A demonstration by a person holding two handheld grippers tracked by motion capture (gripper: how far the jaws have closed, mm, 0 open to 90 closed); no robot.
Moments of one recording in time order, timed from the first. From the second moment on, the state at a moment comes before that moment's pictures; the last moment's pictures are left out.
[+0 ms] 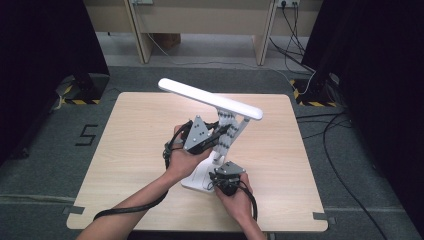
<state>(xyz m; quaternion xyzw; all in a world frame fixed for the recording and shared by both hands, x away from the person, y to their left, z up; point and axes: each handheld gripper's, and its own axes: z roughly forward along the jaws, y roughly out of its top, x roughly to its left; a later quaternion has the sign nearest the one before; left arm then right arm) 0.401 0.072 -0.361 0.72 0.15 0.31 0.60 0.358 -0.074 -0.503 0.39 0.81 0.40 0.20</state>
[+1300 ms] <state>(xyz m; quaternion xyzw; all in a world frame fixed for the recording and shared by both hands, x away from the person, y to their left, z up) 0.403 0.062 -0.367 0.74 0.13 0.30 0.58 0.357 -0.073 -0.503 0.38 0.81 0.40 0.20</state>
